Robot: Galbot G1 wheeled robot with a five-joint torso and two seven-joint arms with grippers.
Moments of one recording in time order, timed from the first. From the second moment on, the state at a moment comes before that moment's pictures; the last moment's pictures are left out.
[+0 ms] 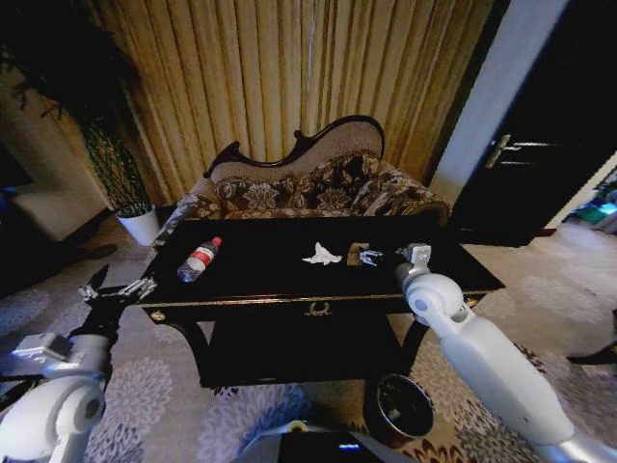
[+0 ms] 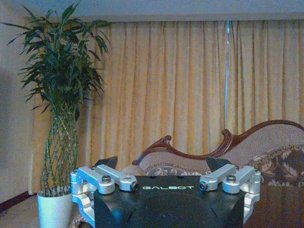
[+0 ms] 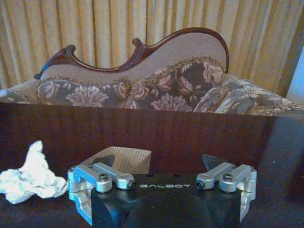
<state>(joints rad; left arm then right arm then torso) 1.67 -1.20 -1.07 -2.34 -0.62 0.21 -0.02 -0.90 0.81 0.26 2.02 0.96 -0.64 0.54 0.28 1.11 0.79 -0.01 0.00</state>
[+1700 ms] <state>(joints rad) 1.66 -1.22 -1.03 -2.31 -0.59 0.20 -0.02 -0.79 0.77 0.19 1.99 1.20 -0.72 0.58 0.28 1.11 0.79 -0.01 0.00</state>
